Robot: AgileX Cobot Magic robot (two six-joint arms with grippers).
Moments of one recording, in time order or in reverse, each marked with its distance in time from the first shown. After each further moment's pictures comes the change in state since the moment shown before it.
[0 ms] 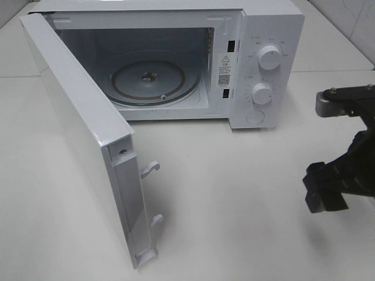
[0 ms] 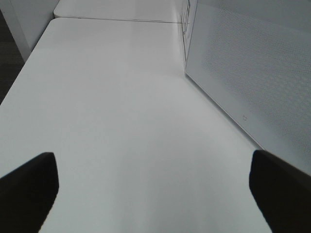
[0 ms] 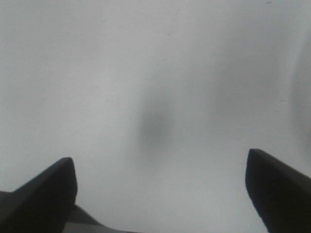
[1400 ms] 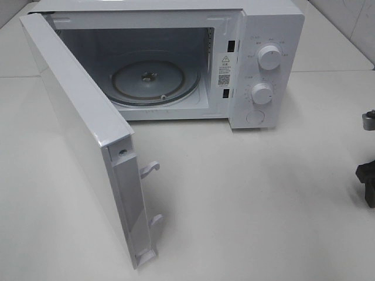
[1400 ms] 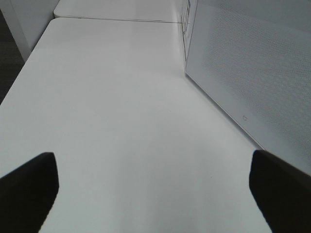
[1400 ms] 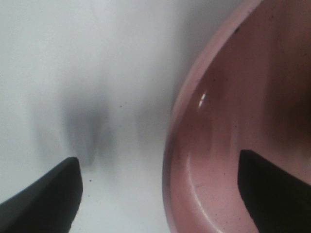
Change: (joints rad) left arm 0.000 0.000 0.000 0.000 0.000 0.000; right arm -0.563 0.522 -0.180 -0.077 -0.129 -0.325
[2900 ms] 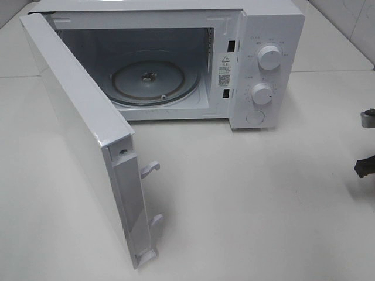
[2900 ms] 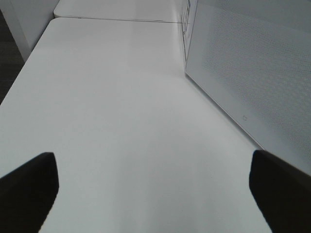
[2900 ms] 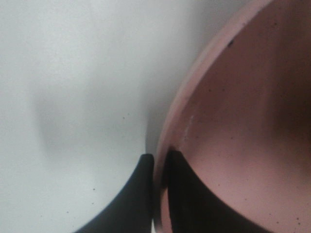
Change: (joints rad) left arm 0.000 0.000 0.000 0.000 0.000 0.000; right arm -0.026 0.060 -0.069 0.089 0.062 -0.086
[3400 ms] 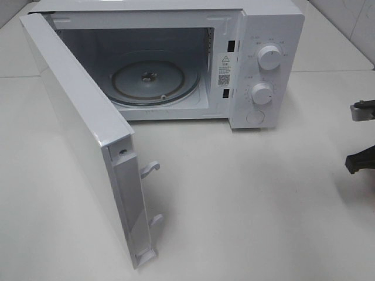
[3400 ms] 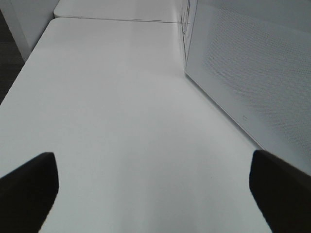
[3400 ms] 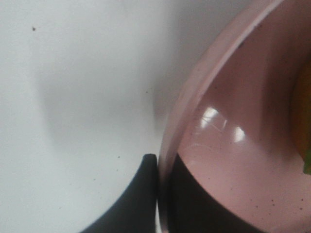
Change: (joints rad) left arm 0.000 0.000 0.000 0.000 0.000 0.000; right arm 0.138 -0.097 0.008 -0.126 0.100 0.209
